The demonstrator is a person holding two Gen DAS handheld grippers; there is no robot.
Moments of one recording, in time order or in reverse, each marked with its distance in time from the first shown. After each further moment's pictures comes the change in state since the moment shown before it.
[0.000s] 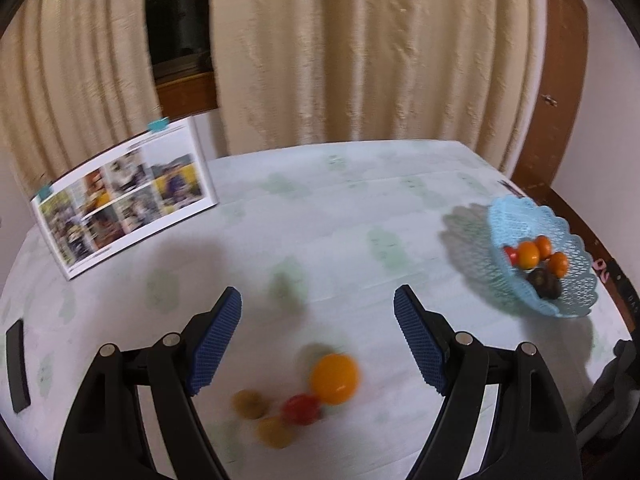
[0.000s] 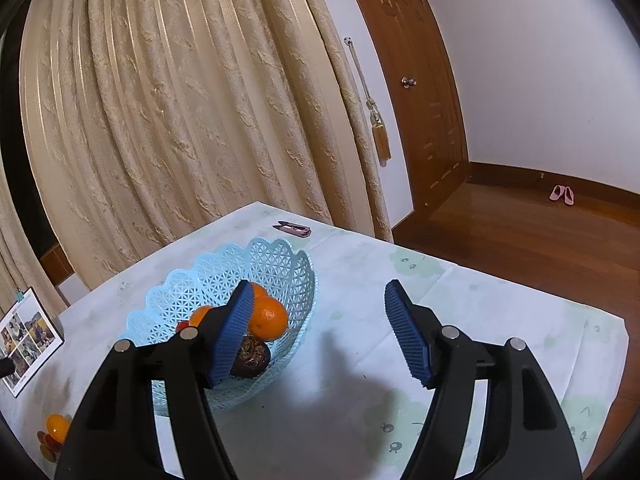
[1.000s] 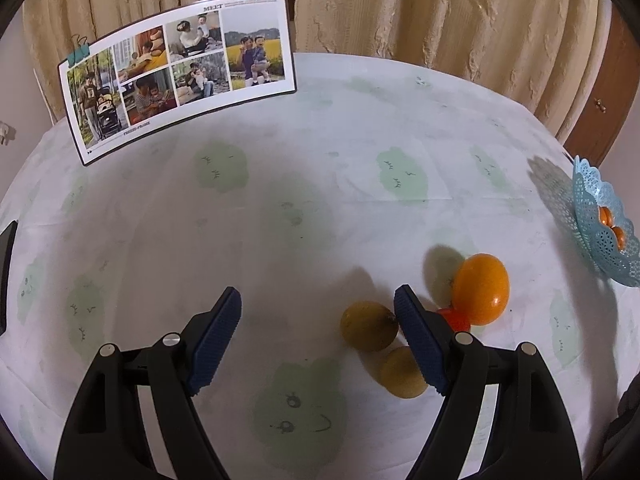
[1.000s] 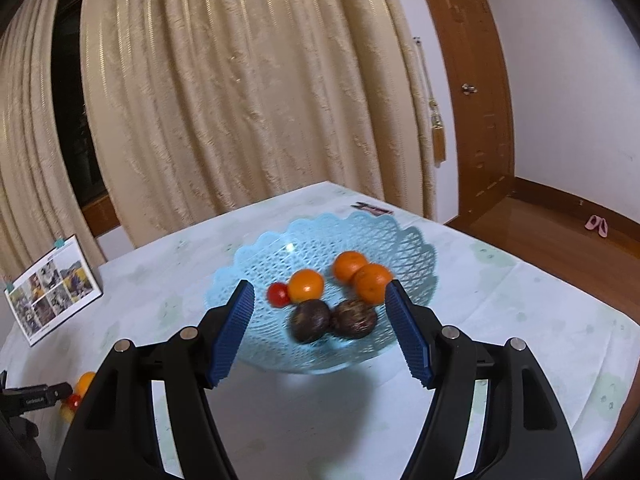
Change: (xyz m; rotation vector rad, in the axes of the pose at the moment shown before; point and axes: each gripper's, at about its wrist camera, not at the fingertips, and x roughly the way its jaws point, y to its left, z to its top) left arm 0.049 0.077 -0.073 -0.149 0.192 0.061; right arm -0.025 0.080 -0.022 -0.154 0.050 0.150
